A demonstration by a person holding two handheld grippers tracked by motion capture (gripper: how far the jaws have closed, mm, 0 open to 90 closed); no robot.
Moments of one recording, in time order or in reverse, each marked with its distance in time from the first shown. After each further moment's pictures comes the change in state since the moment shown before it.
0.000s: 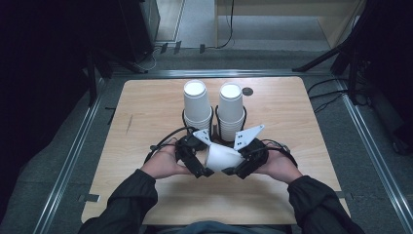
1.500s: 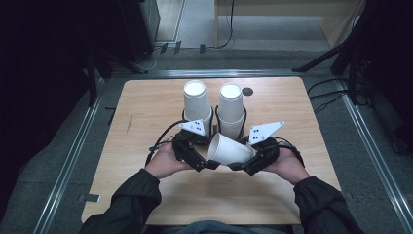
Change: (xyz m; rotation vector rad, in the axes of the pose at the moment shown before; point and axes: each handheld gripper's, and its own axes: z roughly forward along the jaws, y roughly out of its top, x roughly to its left) left arm -0.003 0.005 -0.019 -0.300 -0.088 -0.057; right arm -0.002 -0.009 -0.030 -0.179 0.009 0.058
